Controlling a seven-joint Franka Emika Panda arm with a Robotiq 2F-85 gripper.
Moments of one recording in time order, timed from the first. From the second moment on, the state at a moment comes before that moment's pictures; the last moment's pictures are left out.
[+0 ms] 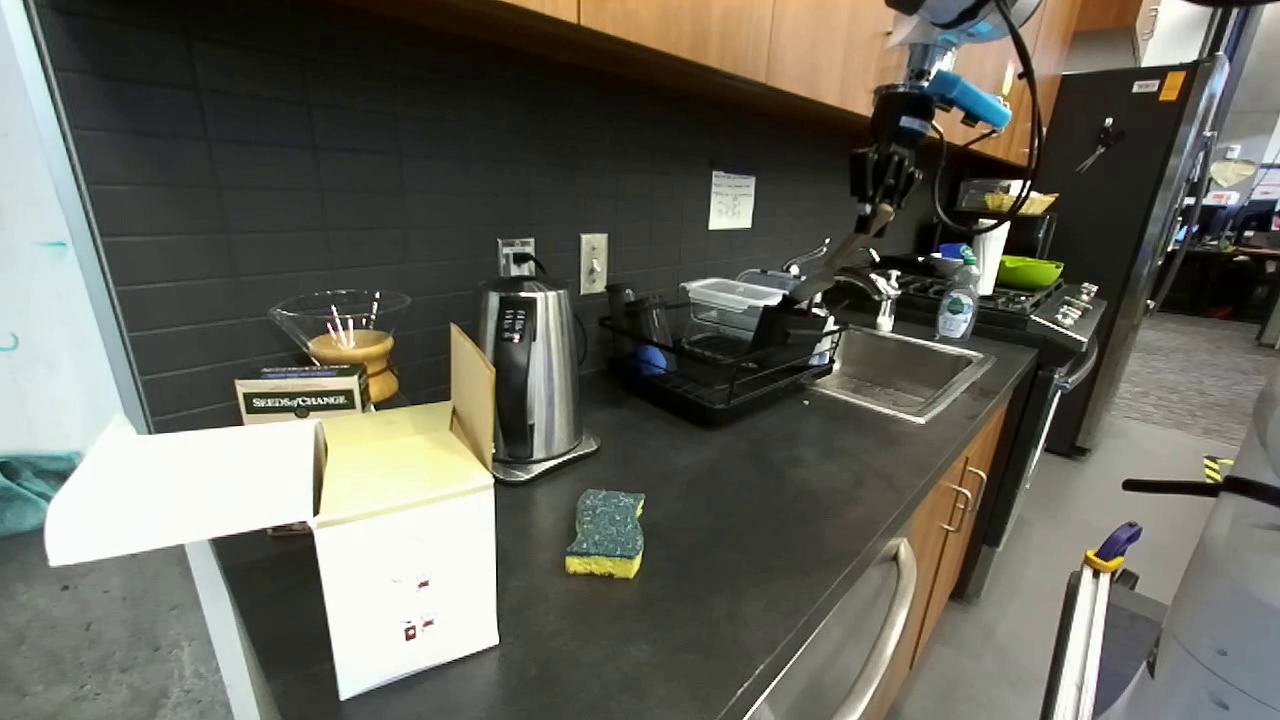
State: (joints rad) arm -0.21 -0.23 -0.39 -1.97 0.08 1.72 -0.31
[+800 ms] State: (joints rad) arm -0.24 -0.17 -0.39 -1.88 0.08 1.63 -0.32
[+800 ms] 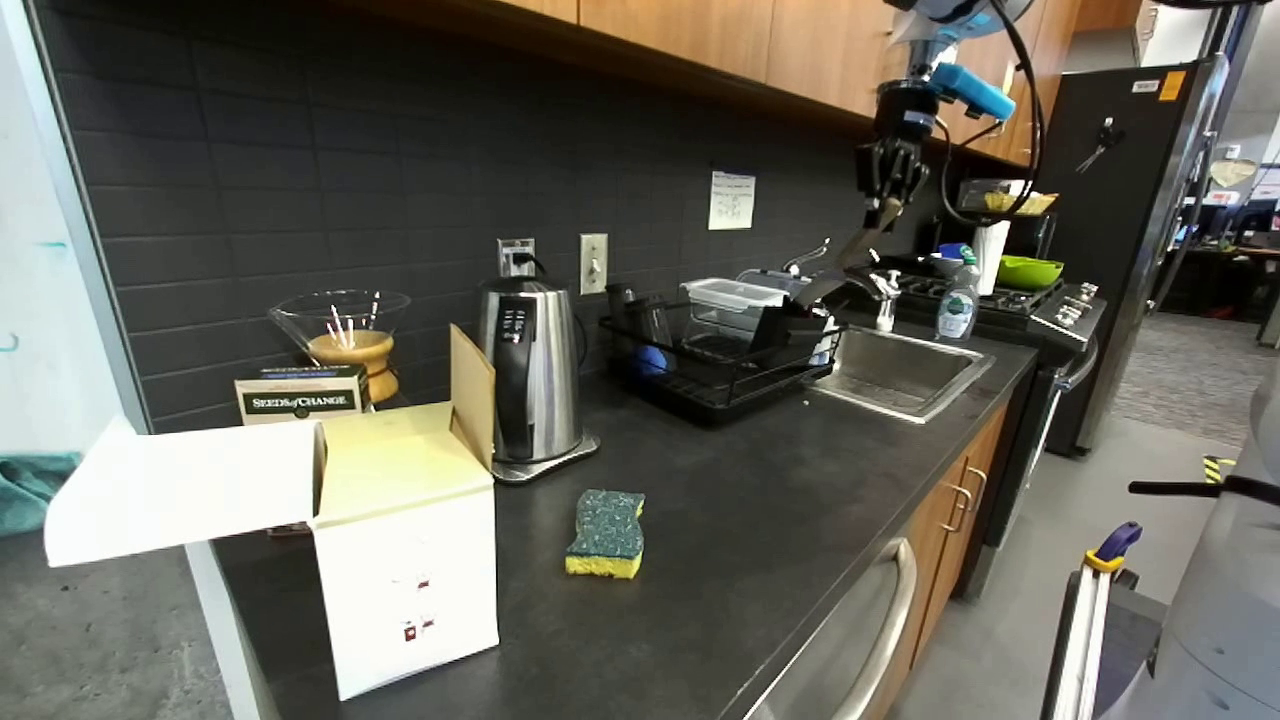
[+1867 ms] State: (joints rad) arm -0.25 -0.04 -0.38 -1.83 0.08 1.63 -0.38
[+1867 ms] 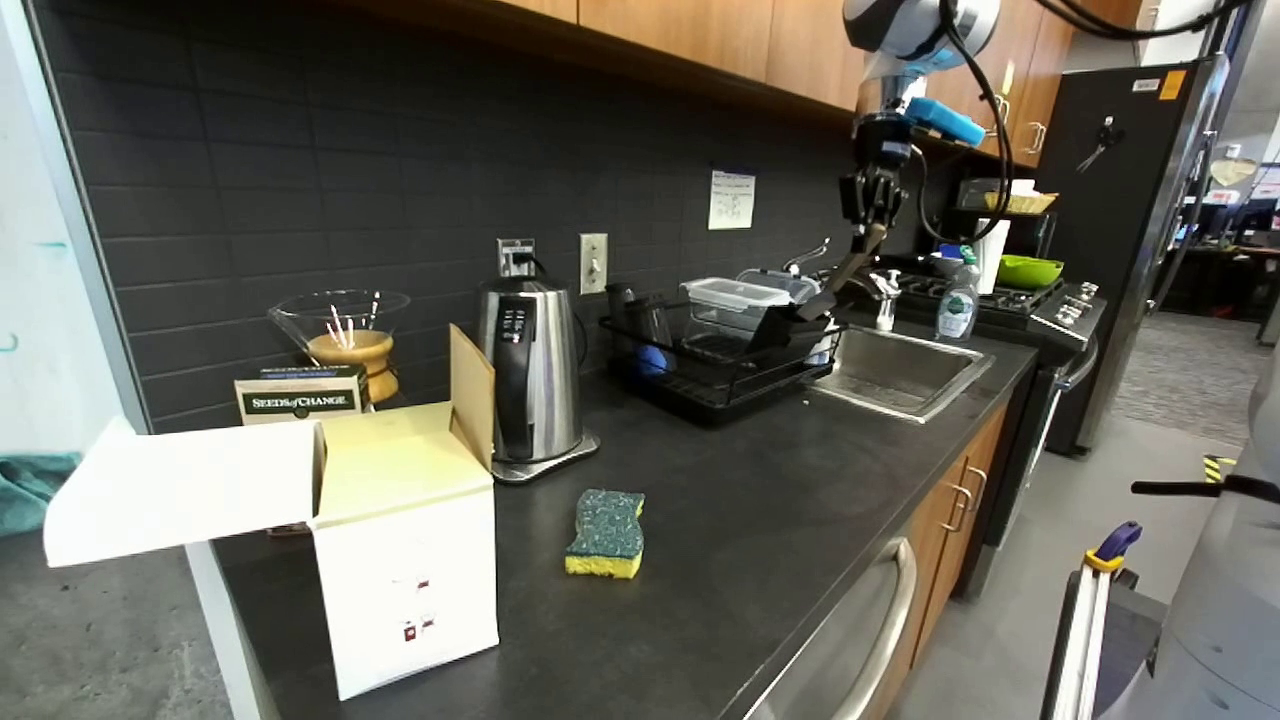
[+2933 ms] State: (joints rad) arm -0.26 0.06 -0.35 -1.76 0.08 1.64 -0.41
